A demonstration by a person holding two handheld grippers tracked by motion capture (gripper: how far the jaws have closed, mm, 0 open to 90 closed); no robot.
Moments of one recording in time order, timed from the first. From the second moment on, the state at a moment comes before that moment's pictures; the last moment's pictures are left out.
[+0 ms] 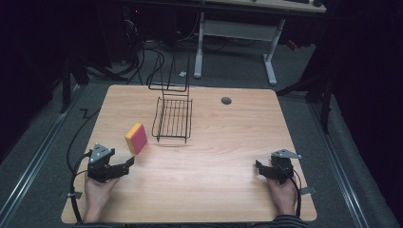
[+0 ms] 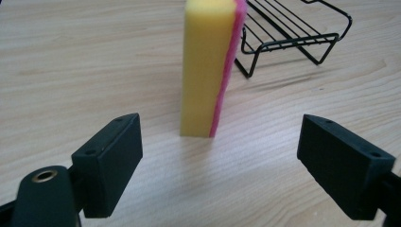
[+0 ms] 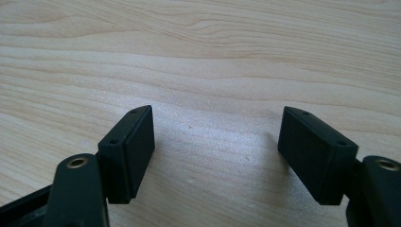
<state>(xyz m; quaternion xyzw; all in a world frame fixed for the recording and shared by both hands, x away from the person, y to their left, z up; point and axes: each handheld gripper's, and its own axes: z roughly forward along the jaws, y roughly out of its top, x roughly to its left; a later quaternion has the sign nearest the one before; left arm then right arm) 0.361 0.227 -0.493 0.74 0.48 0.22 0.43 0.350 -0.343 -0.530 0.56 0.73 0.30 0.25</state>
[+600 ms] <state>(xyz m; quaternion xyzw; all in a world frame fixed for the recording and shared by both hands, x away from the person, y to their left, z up) 0.389 0.216 -0.478 0.73 0.48 0.23 0.43 0.350 -0.343 -0.530 0.56 0.73 0.30 0.25</state>
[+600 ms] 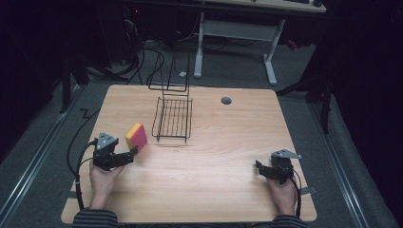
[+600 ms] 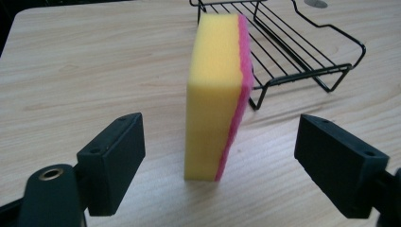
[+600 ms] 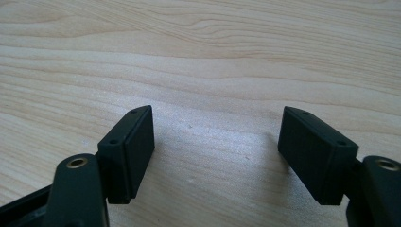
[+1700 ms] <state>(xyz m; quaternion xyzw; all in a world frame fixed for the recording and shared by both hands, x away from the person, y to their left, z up) 0.415 0.203 -0.504 0.74 0.49 0.22 0.41 0.350 -0.343 -0.530 0.56 0.73 0.30 0.25</state>
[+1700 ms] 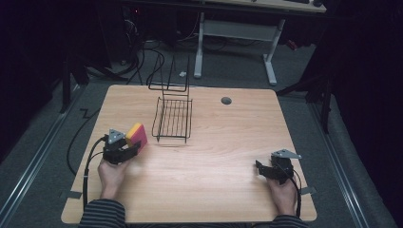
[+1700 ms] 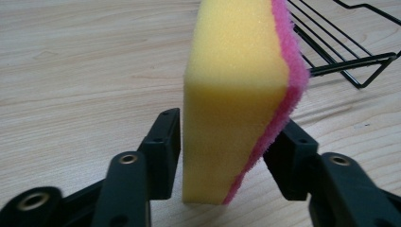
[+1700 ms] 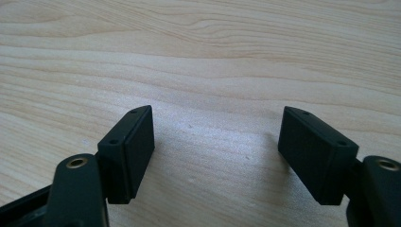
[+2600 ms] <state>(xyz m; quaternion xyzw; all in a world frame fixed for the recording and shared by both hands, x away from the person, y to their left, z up) 0.397 0.206 -0.484 0.73 0.47 0.20 0.45 0.350 -0.343 -0.530 0.56 0.73 0.30 0.25</state>
